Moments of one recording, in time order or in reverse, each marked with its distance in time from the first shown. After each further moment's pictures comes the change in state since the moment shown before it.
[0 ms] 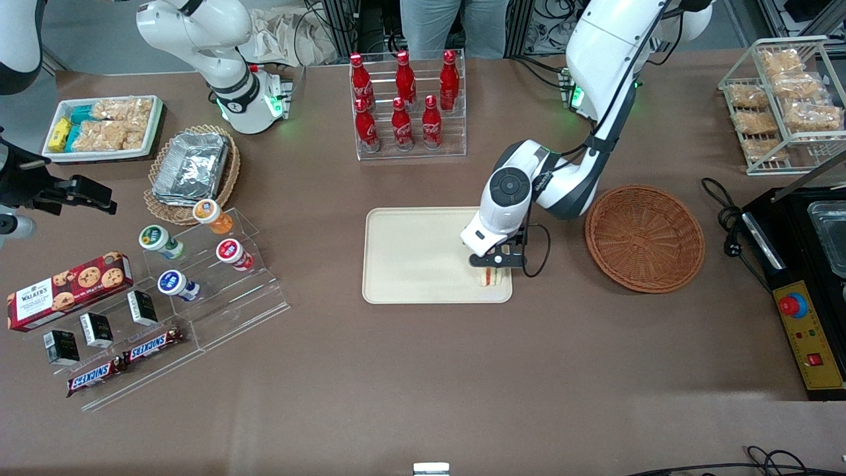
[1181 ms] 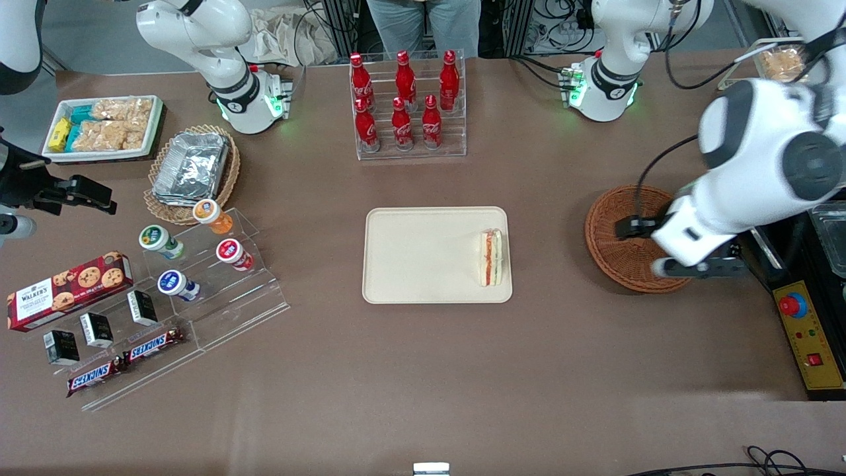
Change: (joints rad) arm 0.471 -0.326 0.055 0.297 -0.083 -0.727 0.513
